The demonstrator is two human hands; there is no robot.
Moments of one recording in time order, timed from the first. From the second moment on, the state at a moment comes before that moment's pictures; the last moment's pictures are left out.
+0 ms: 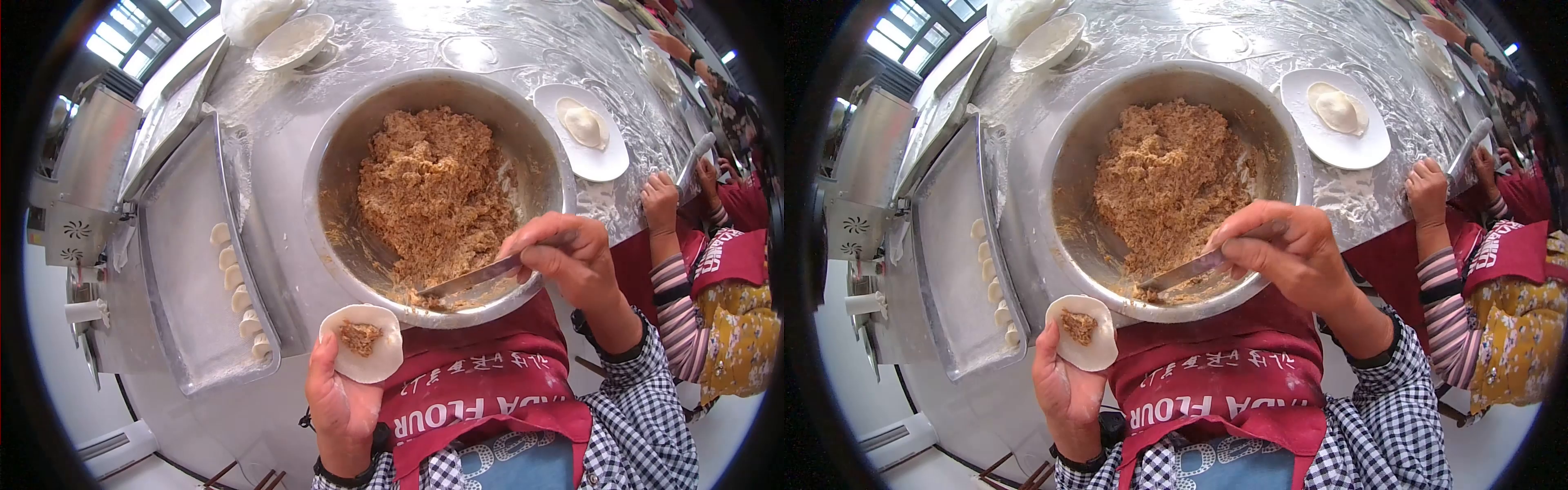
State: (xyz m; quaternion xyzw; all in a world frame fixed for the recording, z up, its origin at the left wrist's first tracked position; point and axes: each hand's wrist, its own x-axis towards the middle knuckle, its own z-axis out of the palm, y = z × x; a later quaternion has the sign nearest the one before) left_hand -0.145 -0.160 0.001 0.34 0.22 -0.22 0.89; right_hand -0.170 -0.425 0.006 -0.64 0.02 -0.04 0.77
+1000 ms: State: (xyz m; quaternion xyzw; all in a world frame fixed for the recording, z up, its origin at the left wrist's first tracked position) left_hand -0.150 -0.167 -0.021 0.35 0.25 -0.28 0.86; right_hand -0.170 -0.408 0.001 -0.72 -0.04 -0.10 0.69
